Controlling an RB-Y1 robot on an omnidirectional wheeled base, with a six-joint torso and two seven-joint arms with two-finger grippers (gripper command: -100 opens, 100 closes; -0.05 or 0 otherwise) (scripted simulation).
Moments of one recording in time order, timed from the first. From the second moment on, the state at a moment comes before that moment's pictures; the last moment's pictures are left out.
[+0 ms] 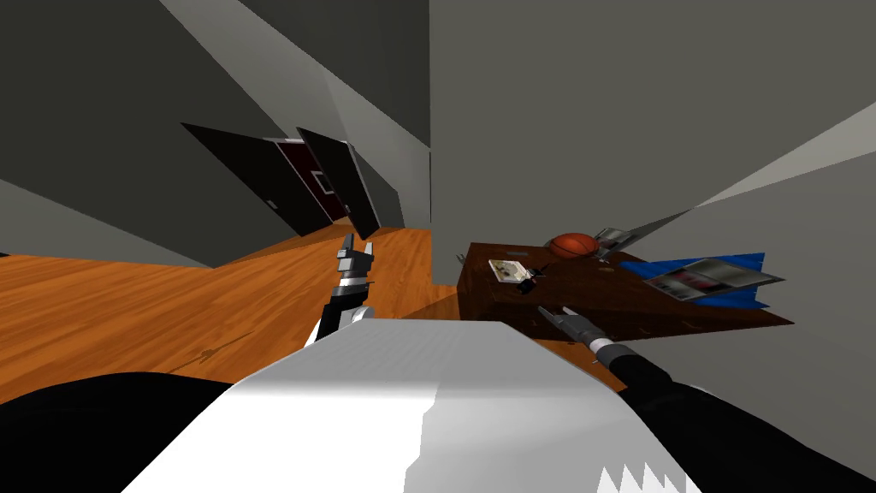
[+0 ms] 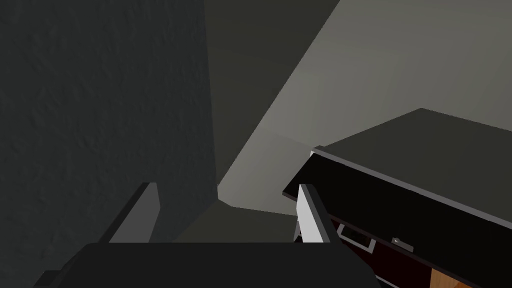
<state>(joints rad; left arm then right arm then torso) 0.52 0.05 0.01 -2.29 0.10 -0.37 0.09 0.98 -0.94 -0.32 -1.68 0.21 -0.33 0.54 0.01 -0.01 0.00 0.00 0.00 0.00</state>
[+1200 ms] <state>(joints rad) 0.52 0.05 0.01 -2.29 0.10 -0.37 0.09 0.93 -1.08 -0.31 -1.59 0.21 -0.31 0.53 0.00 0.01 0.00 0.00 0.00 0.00</state>
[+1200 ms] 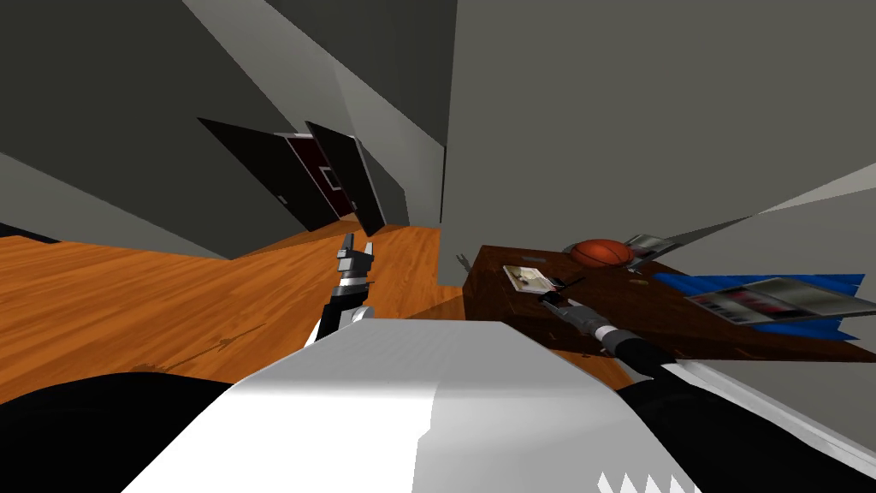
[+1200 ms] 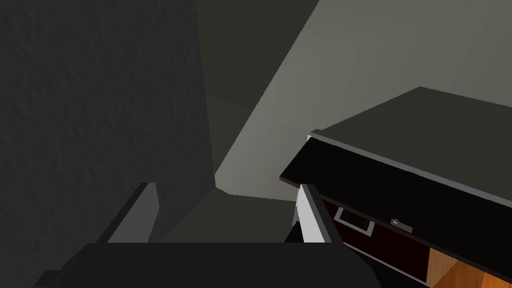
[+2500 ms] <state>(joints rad) 0.52 0.05 0.01 -2.29 0.10 -0.37 0.09 0.54 -1.11 -0.07 -1.23 0.30 -0.36 0.43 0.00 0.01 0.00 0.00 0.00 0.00</state>
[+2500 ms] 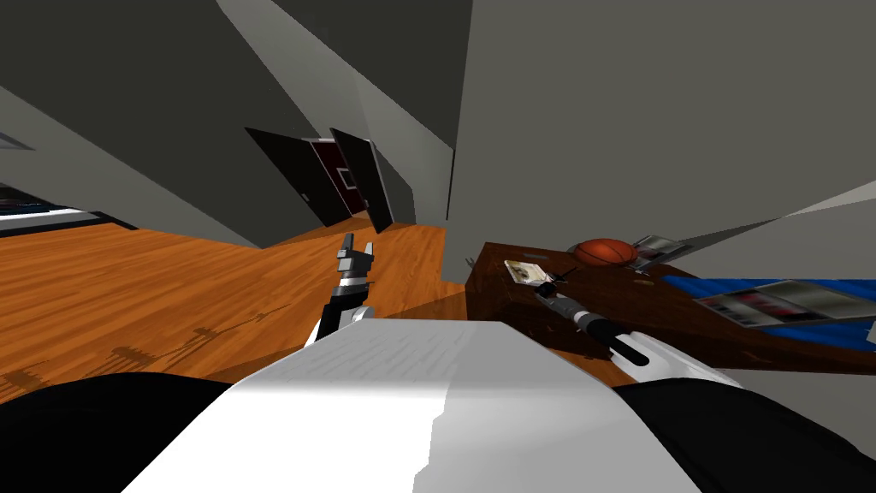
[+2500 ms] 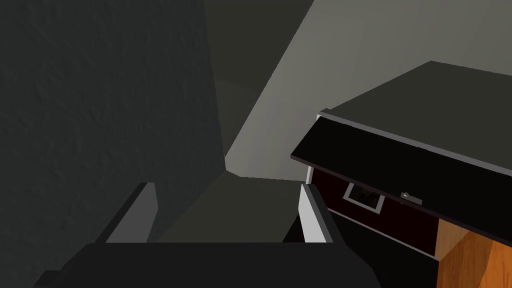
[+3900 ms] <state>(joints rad) 0.52 0.05 0.01 -2.29 0.10 -0.37 0.09 0.11 -1.13 0.17 -0.84 0.38 -0.40 0.32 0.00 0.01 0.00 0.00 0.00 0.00</state>
